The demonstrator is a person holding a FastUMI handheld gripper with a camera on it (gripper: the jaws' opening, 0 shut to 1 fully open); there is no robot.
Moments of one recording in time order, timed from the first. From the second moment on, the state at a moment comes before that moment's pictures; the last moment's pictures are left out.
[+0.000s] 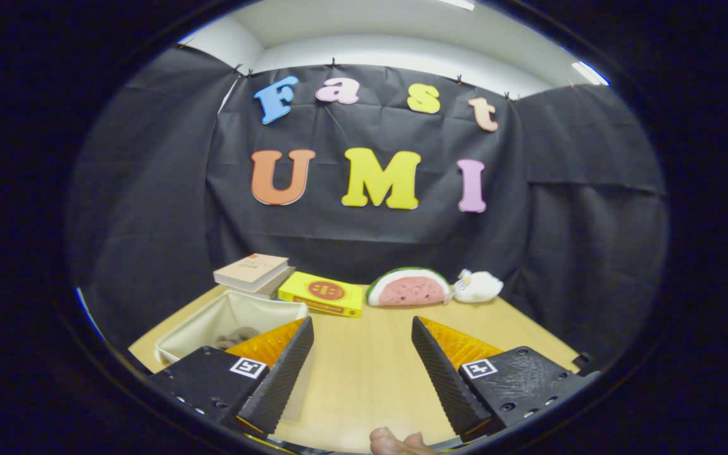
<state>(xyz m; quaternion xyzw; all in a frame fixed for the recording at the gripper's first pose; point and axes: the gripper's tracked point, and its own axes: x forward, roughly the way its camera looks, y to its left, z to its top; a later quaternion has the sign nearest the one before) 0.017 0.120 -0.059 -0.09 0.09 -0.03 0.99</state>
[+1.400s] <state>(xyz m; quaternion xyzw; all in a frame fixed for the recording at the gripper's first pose) -0.048 0.030 -0.065 0.01 0.01 -0.02 1.00</state>
